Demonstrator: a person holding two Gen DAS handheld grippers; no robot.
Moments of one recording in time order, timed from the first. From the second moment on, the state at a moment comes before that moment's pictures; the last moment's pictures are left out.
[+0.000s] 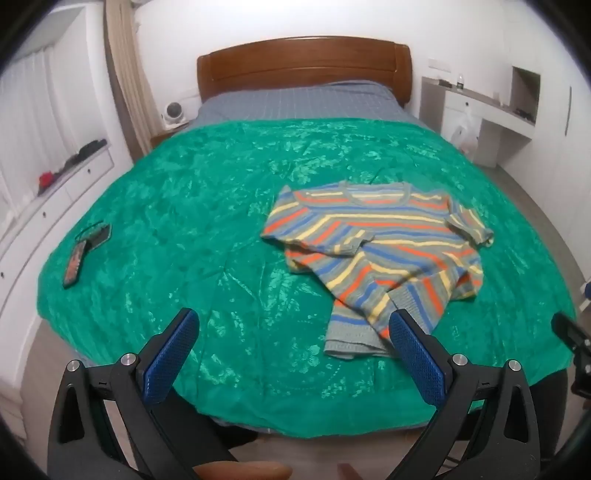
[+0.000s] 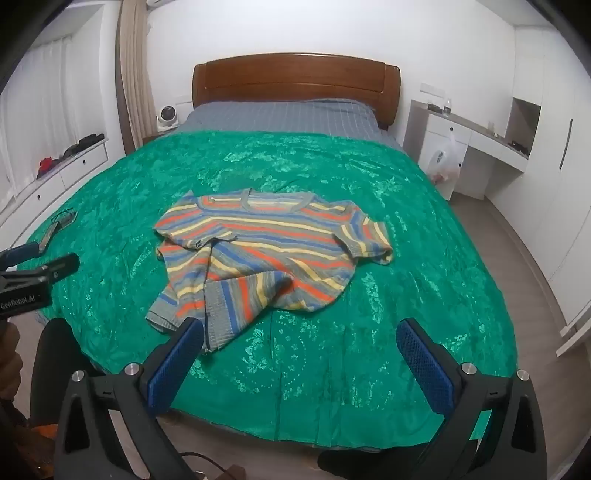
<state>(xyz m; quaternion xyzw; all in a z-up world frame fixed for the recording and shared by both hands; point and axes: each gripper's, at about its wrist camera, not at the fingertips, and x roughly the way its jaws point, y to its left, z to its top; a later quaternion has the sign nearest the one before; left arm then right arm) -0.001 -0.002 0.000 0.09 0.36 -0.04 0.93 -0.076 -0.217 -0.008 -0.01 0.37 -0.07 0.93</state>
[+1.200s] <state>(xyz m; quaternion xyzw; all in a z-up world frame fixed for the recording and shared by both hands) -0.005 0.002 -0.012 0.07 0.40 -0.06 0.91 -0.074 -0.203 -0.022 0.01 0.40 -0.06 0.91</state>
